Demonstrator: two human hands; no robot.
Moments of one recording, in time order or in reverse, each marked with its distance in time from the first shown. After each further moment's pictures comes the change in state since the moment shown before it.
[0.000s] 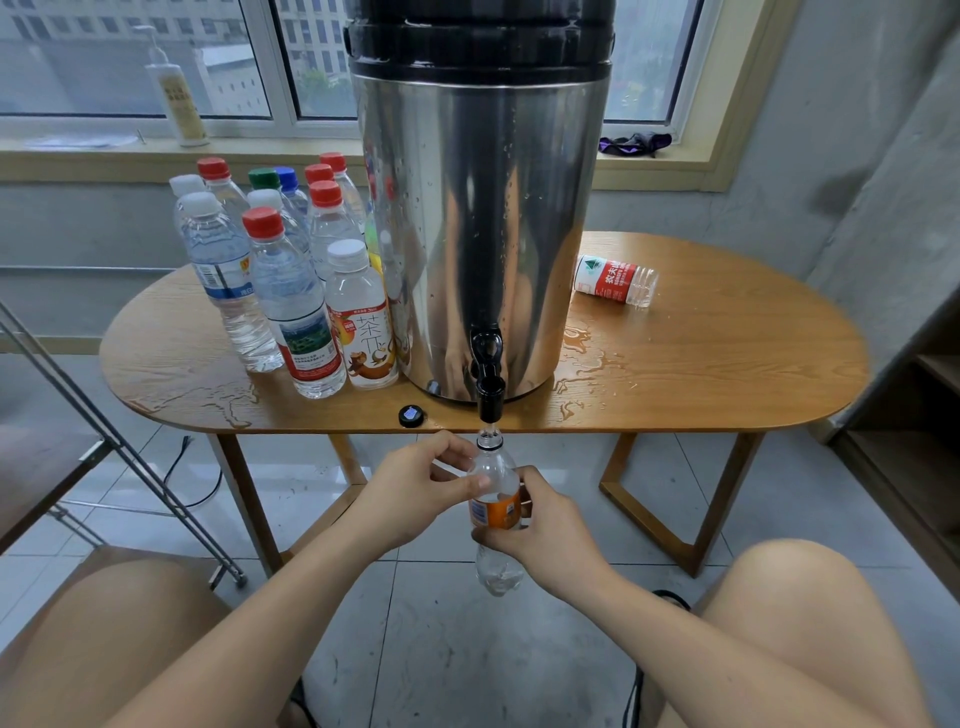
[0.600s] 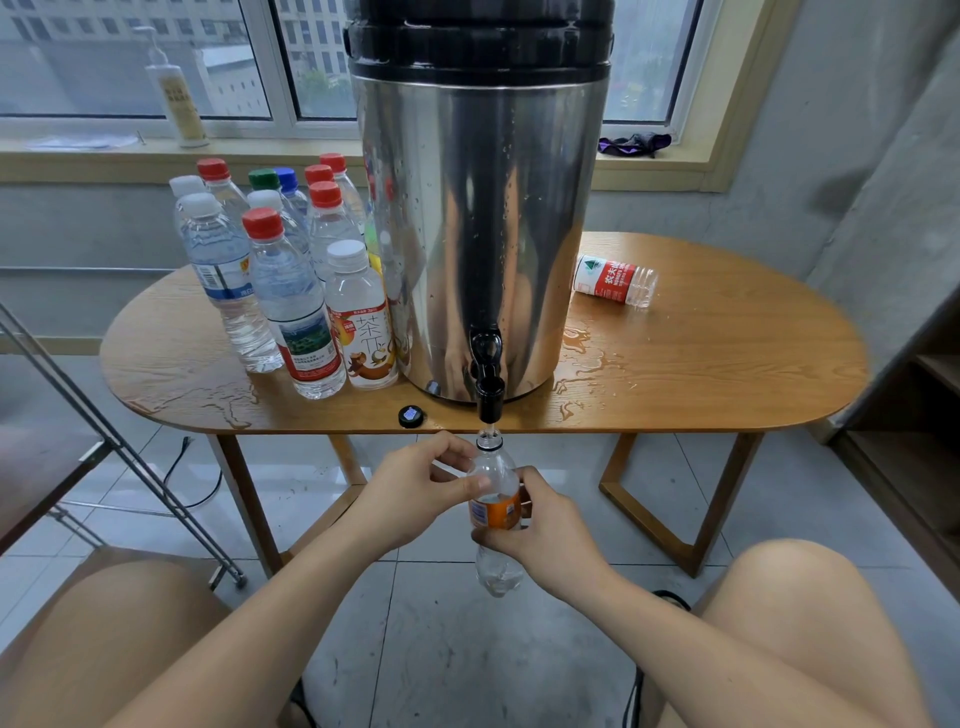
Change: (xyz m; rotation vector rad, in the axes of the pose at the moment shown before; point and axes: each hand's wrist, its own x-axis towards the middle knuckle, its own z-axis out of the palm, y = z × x) left_hand 0.000 -0.001 0.000 0.009 0.004 0.003; right_hand 0.000 0.000 -0.001 -0.015 0.004 -0.005
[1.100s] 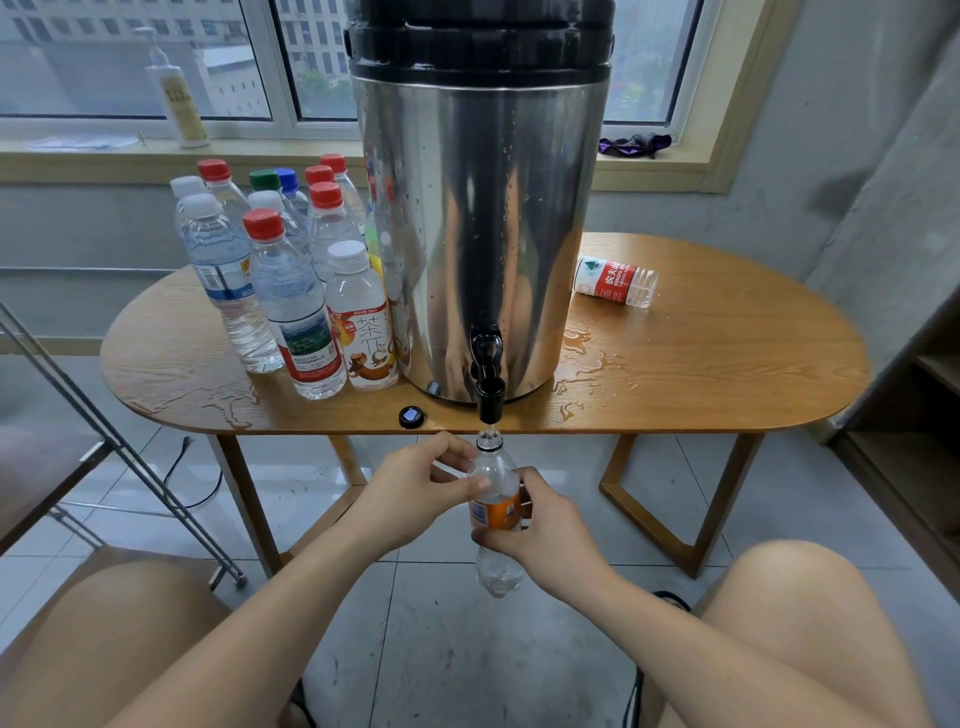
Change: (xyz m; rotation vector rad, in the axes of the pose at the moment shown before) left_hand -0.001 0.002 0.000 0.000 0.002 -0.003; right_hand 0.000 0.001 0.000 0.004 0.006 -0.002
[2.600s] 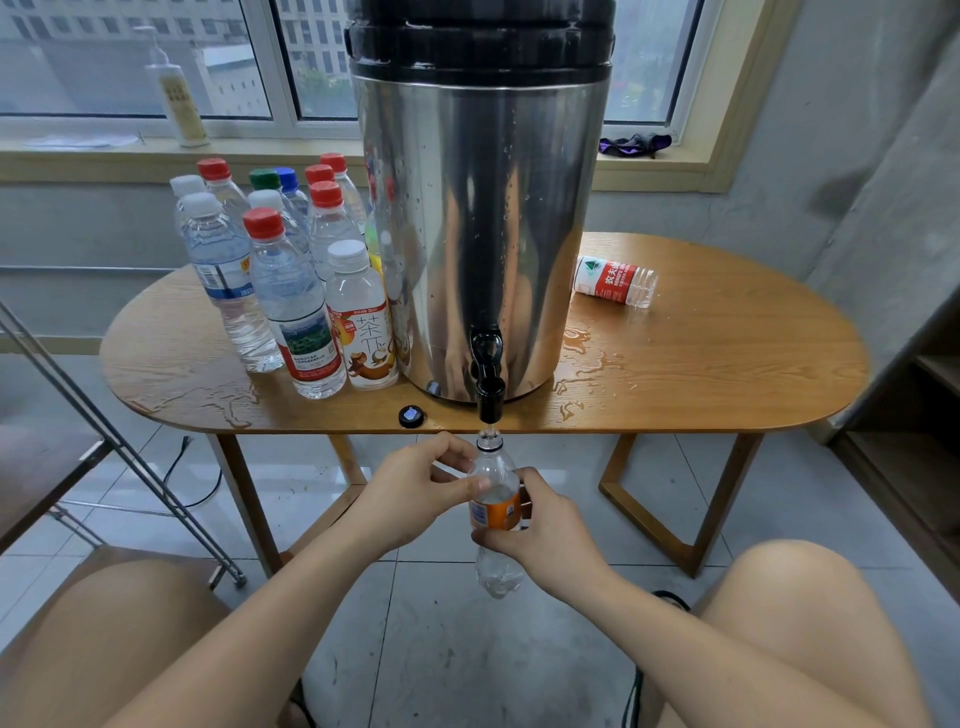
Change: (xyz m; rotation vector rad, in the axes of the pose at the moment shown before) left_hand 0.002 -0.003 0.002 0.002 0.003 -0.006; right_hand 0.000 -0.001 0.000 -0.008 0.000 -0.004
